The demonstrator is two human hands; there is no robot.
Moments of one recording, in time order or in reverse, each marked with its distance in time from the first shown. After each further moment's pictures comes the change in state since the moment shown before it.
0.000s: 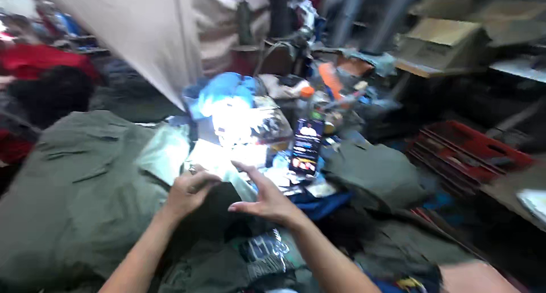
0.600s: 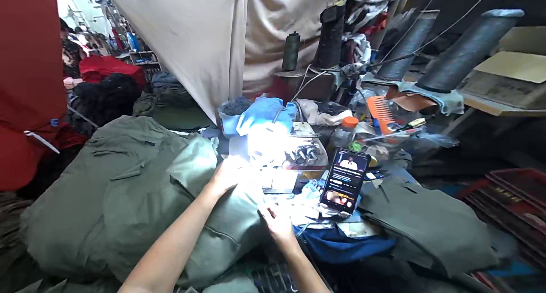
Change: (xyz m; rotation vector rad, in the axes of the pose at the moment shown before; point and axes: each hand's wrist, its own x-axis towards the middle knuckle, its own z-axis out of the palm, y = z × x) left_hand 0.069 -0.084 0.034 0.161 -0.258 -0.403; right_hand 0.000 0.096 0.061 -0.021 0.285 0.411
